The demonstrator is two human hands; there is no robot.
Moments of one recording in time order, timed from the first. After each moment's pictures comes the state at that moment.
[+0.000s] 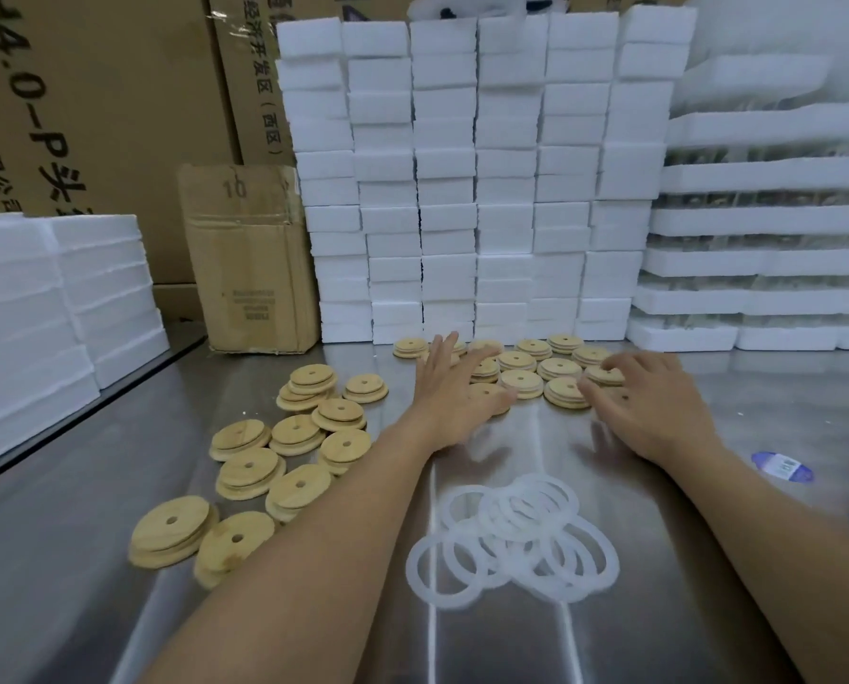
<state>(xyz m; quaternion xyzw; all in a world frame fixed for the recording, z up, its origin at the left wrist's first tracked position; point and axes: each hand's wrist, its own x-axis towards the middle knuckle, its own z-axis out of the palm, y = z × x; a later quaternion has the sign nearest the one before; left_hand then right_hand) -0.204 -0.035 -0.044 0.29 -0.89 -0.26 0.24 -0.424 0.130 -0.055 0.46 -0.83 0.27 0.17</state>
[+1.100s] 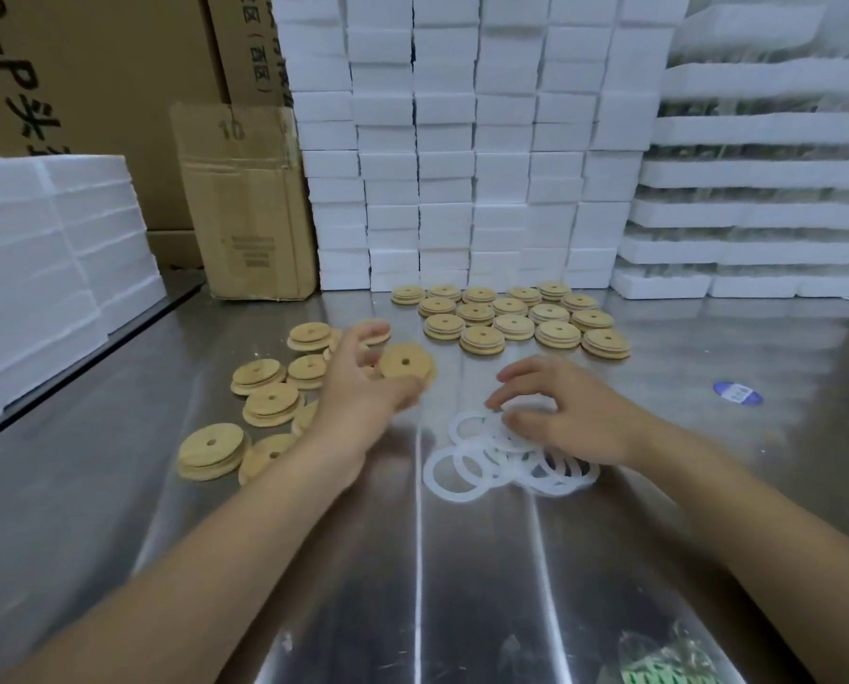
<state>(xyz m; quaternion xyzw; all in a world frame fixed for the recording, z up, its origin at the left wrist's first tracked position) -0.064 0.044 -0.039 0.34 -0.62 -0.55 0.45 -0.278 0.183 -0.026 0.64 -0.71 0.27 -0.09</state>
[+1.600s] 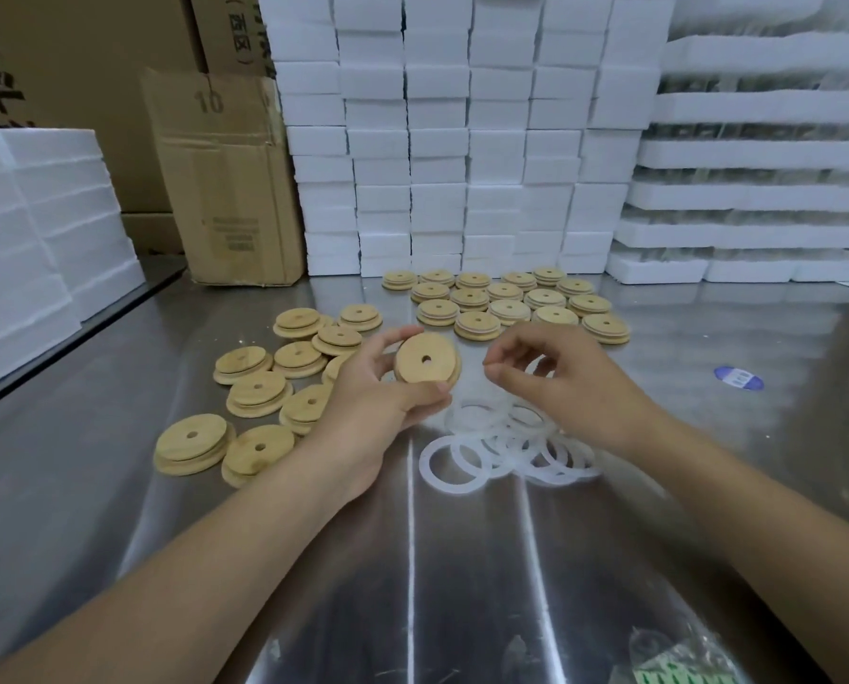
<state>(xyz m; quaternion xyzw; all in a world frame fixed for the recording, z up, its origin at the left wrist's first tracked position) -0.070 0.060 -0.051 0.26 -0.56 -0.69 0.39 -0.260 0.177 -0.025 0.62 -0.63 0.46 -0.09</state>
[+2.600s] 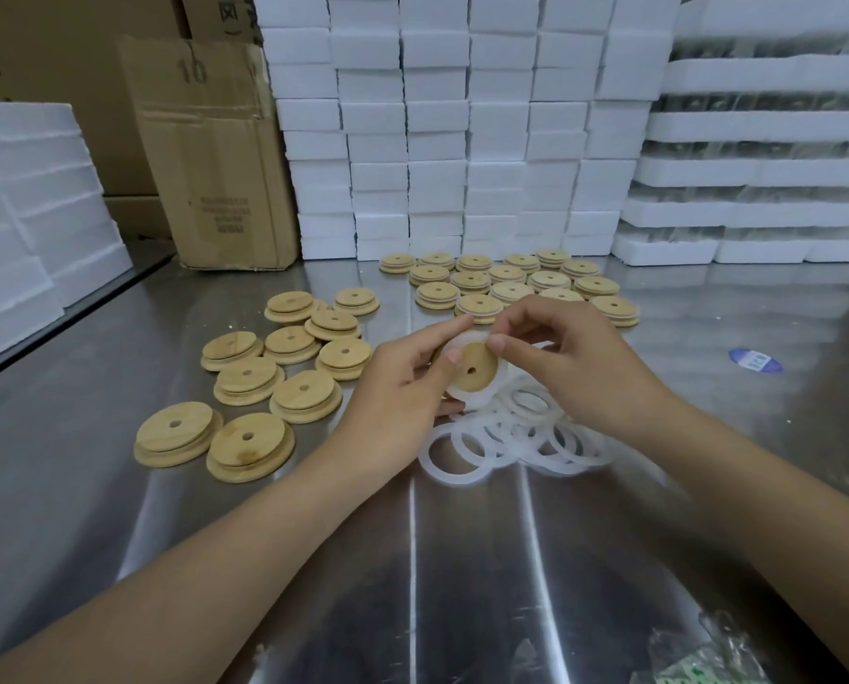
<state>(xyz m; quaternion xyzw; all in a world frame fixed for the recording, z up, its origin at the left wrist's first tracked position) -0.078 0.079 -0.049 0.20 -0.72 -0.55 0.36 -0.258 0.172 -0.026 0.60 -0.63 0.48 -0.09</state>
